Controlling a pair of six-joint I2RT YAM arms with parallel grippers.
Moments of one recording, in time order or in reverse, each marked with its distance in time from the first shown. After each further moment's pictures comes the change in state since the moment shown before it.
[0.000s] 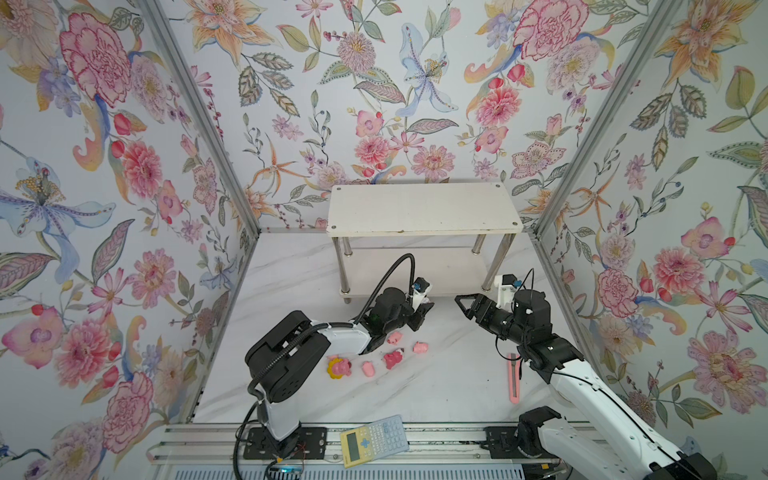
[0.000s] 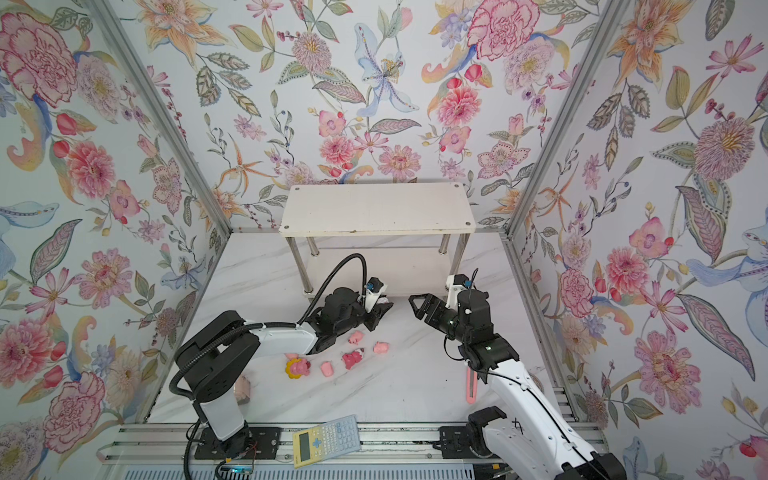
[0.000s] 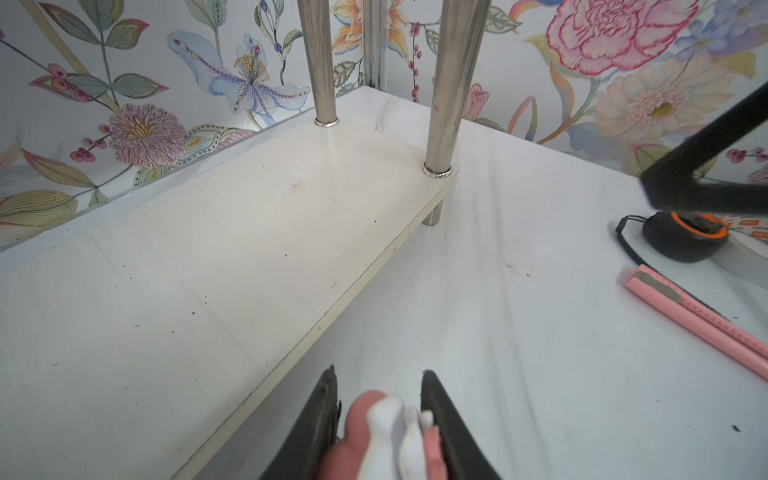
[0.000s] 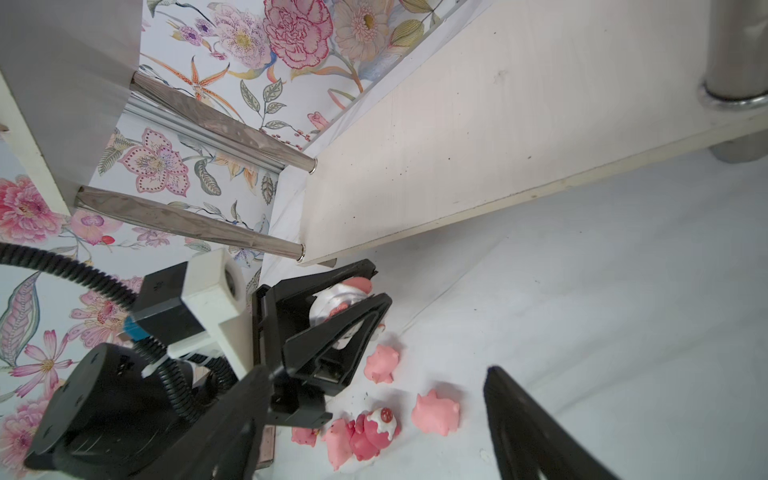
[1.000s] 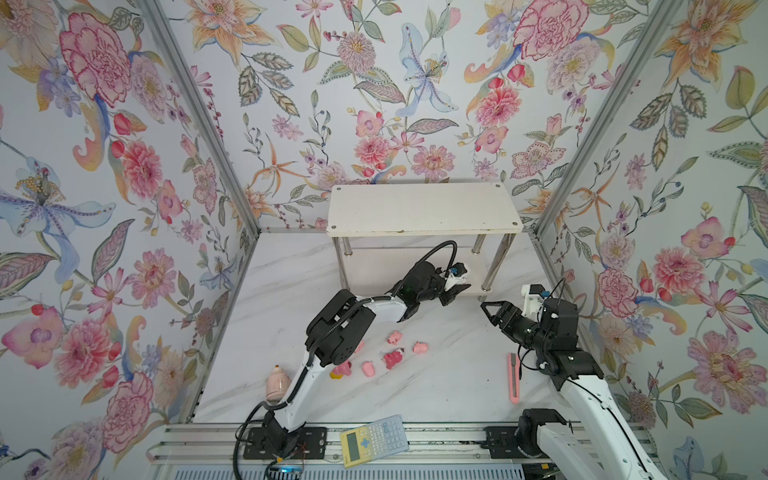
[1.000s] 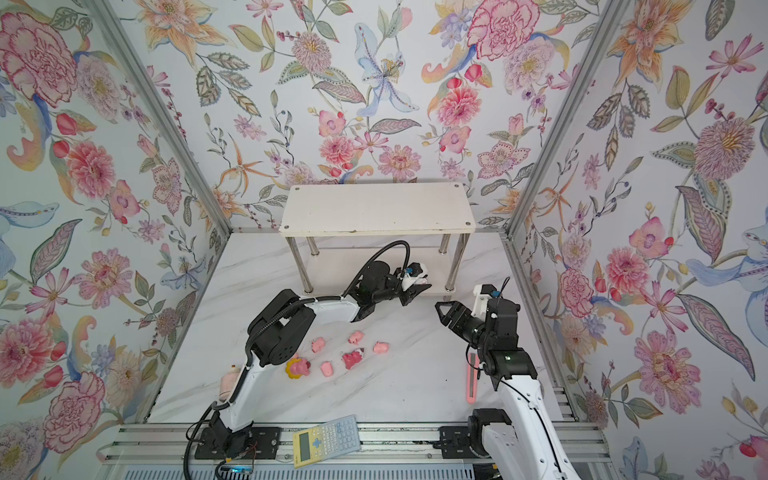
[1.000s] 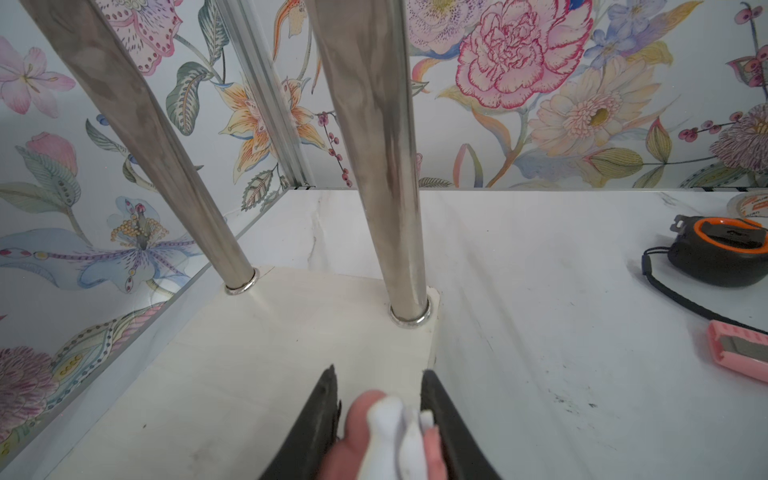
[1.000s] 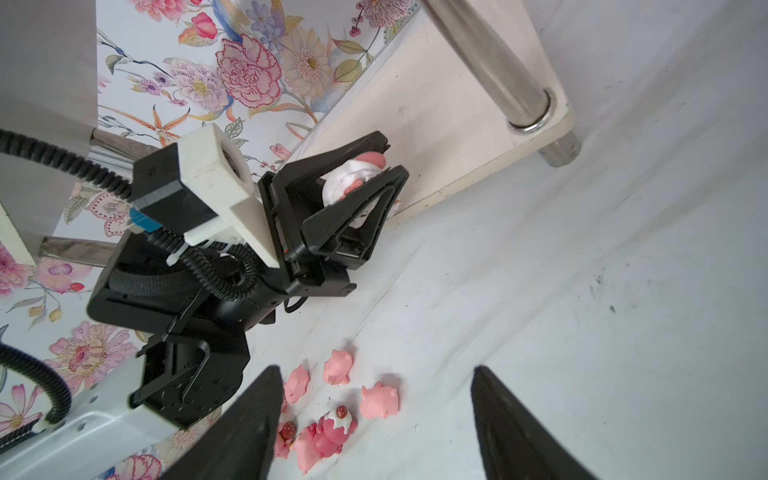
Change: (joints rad) left arm 0.027 0.488 0.690 -0.026 0.336 0.232; right arm -0.302 -0.123 -0.053 -0.141 -0.160 -0.088
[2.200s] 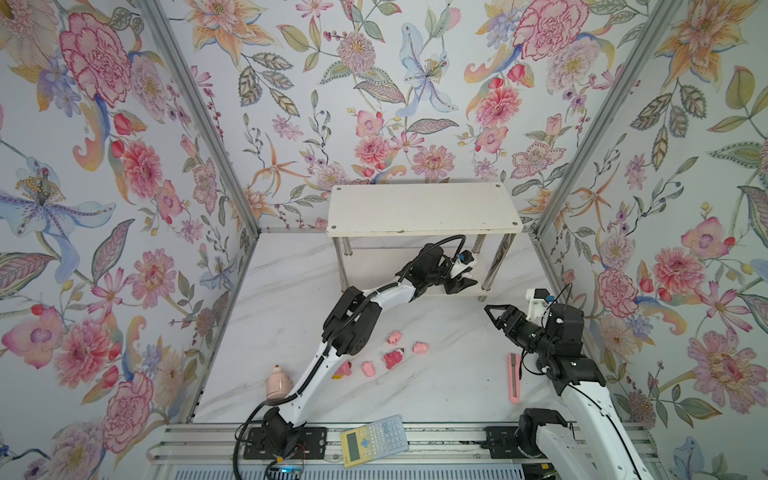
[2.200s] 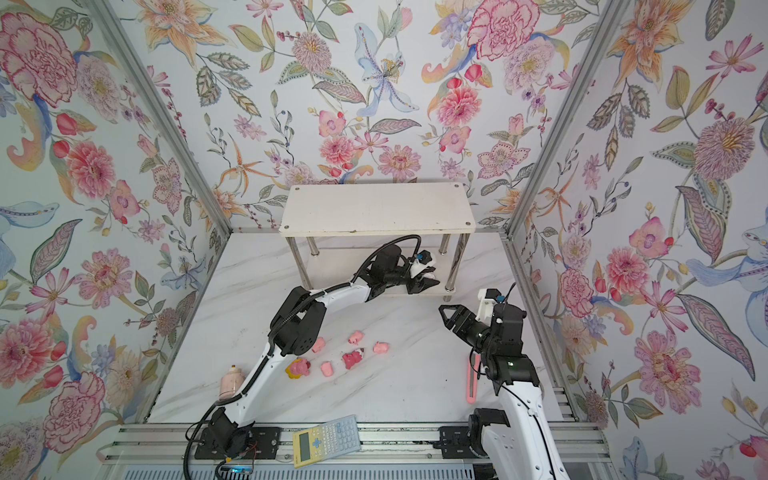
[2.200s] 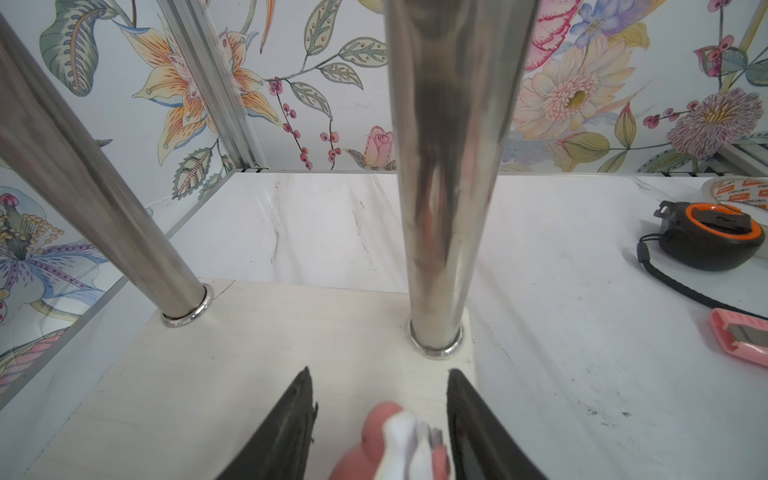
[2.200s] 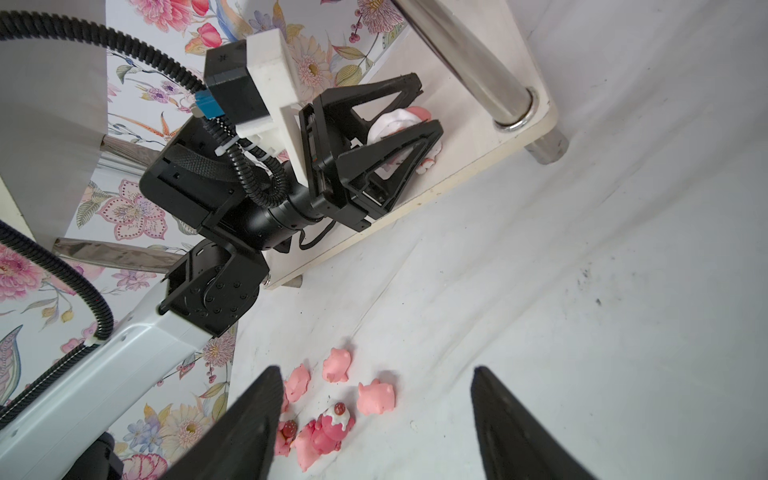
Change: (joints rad) left arm 0.047 0.234 0.469 -0.376 0.185 0.017; right arm -0.068 -0.051 -0.046 -0.001 -0.057 -0.011
